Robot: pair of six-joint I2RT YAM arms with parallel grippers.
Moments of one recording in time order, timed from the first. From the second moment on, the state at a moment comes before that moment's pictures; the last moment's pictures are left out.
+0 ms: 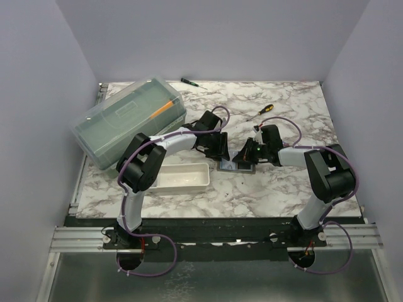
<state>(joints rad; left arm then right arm) -0.67 2.02 1.40 -0.34 0.40 -0.56 0.30 1.73 0.74 0.16 -0.50 0.66</state>
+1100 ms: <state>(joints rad) -0.71 1.98 1.40 -0.30 0.39 -0.58 0.30 1.64 0.78 -0.03 -0.40 0.65</state>
